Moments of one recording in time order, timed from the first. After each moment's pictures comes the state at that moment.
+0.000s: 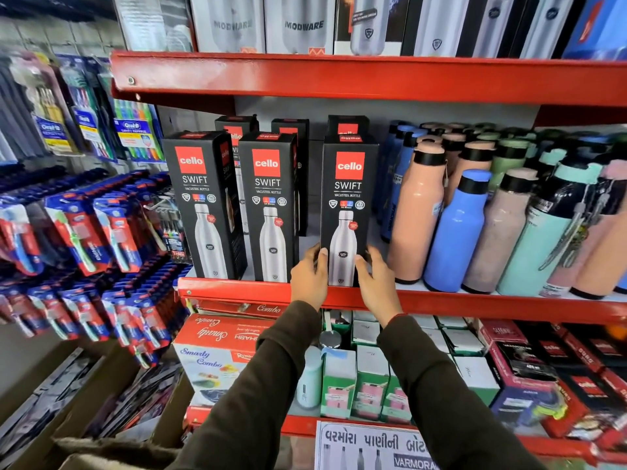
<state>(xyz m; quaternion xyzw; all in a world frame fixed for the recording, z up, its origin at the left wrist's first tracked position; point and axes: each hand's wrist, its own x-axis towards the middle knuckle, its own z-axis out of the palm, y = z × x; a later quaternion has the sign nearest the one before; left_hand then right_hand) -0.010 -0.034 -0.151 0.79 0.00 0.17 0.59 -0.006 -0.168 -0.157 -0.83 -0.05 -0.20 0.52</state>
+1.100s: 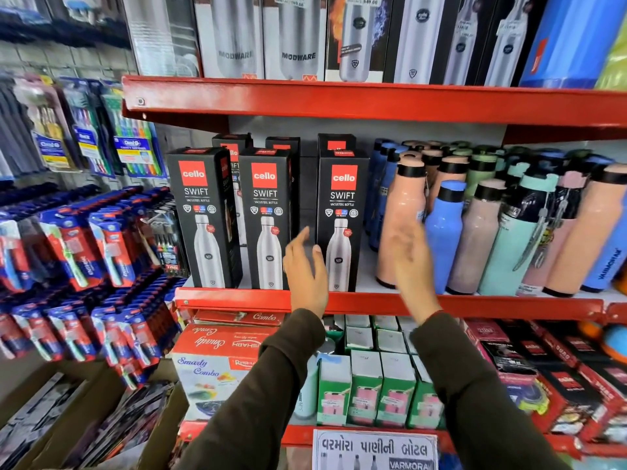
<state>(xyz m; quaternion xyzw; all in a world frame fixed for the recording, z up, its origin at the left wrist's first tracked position) -0.039 -0.040 -0.133 0.73 -0.07 0.32 0.60 -0.065 -0.199 -0.085 -0.73 -0.07 -0.33 0.60</state>
